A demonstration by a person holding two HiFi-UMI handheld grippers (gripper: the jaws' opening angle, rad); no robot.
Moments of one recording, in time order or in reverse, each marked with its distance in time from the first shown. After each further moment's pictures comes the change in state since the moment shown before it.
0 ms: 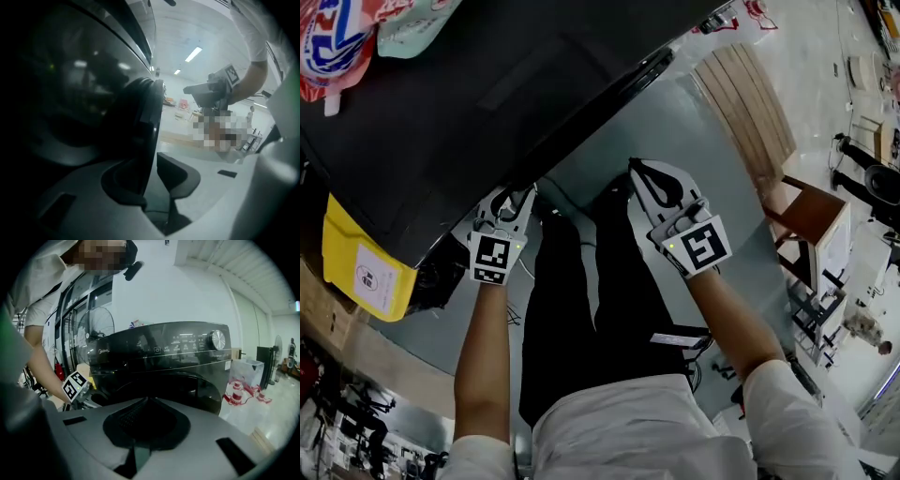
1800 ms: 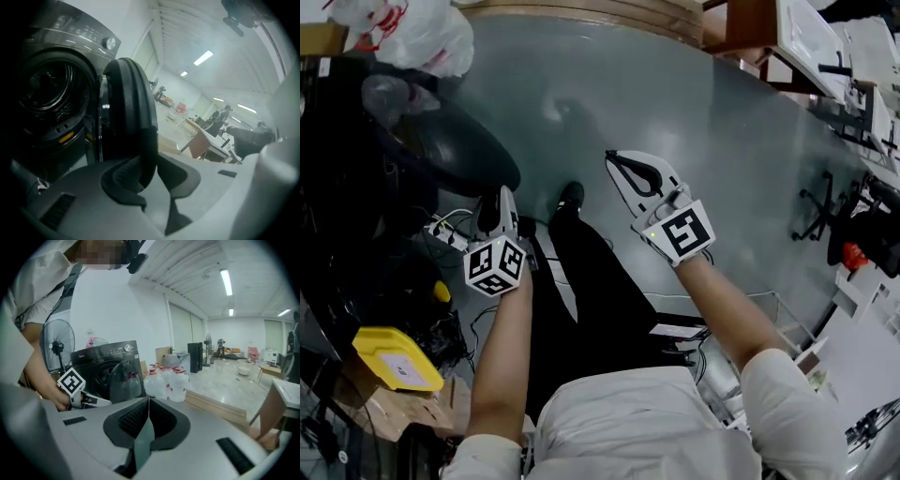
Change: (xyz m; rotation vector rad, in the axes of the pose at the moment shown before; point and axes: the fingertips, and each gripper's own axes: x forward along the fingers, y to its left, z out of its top) left arm 0.129 -0.322 0.027 -0.261 0.071 -0.109; right arm -0.387 -0.061 -0.179 0.280 -0.039 -0.581
